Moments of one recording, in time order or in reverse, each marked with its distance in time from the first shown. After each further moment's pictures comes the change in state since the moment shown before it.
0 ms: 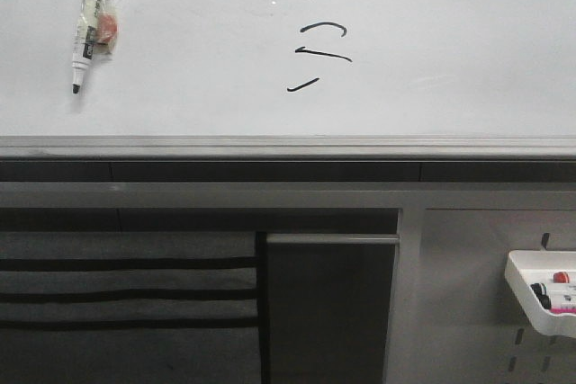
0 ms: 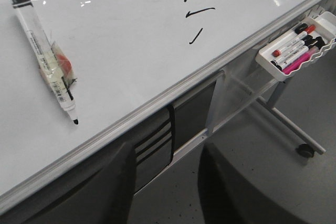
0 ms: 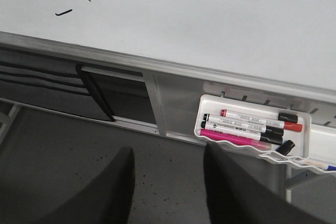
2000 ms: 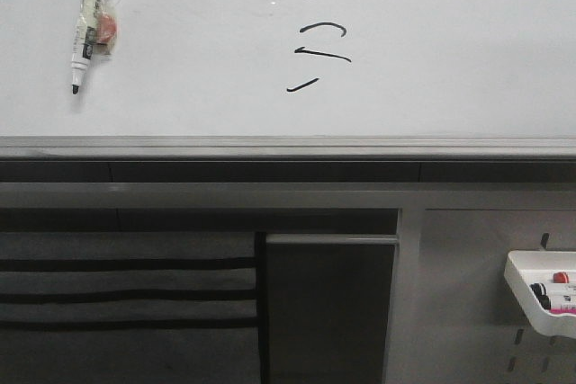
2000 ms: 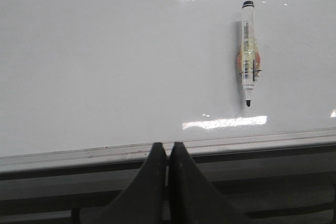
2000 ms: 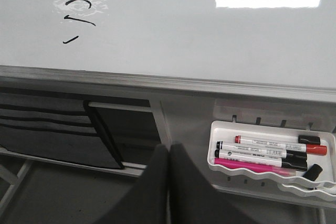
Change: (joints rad) left arm 0.128 -0.870 0.912 0.002 -0.778 -0.070; right arm 0.000 -0.305 0.345 0.039 -0.271 0.027
